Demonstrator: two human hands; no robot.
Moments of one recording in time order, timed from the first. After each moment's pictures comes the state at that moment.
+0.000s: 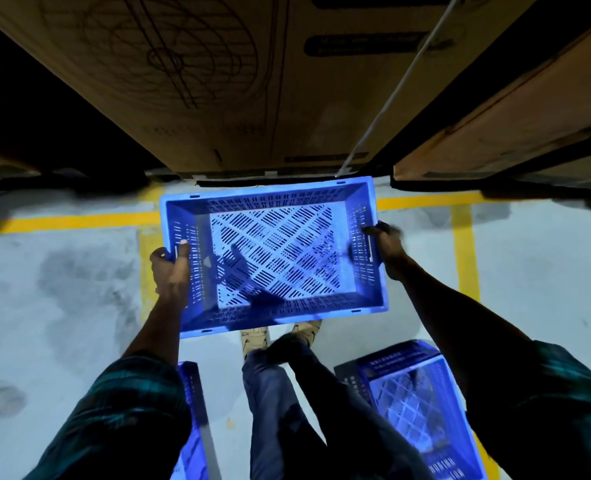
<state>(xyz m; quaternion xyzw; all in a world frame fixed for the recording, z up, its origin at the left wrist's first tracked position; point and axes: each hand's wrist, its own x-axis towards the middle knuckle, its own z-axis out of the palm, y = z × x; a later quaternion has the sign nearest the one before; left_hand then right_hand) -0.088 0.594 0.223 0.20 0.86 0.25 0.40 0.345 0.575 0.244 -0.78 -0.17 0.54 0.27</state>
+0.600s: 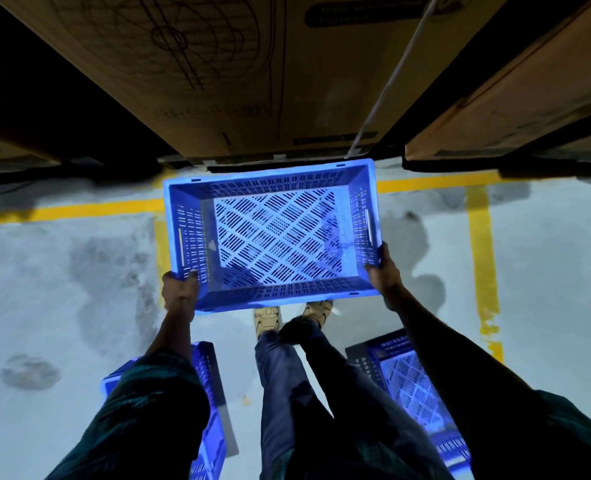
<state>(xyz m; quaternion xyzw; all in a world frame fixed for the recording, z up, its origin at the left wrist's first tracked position) -0.112 0.520 0.224 0.22 0.89 0.08 0.38 0.302 0.469 0.246 -0.82 -0.29 0.47 0.14</state>
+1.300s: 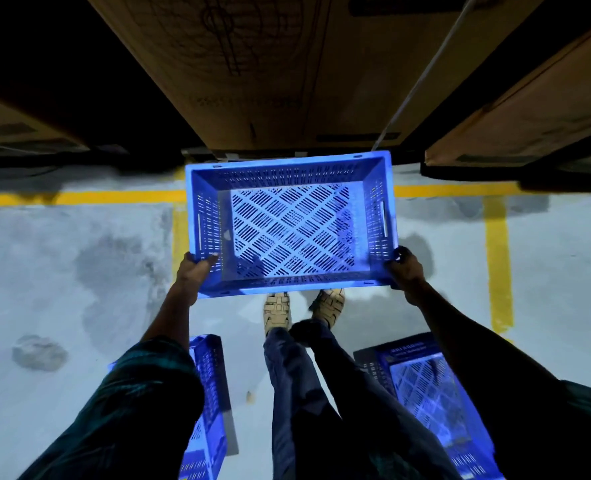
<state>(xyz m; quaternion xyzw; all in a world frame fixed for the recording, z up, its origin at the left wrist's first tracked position) -0.149 0.517 0.216 0.20 0.81 0.17 0.53 0.296 0.459 0.250 -0.84 -0.24 0.46 0.14</state>
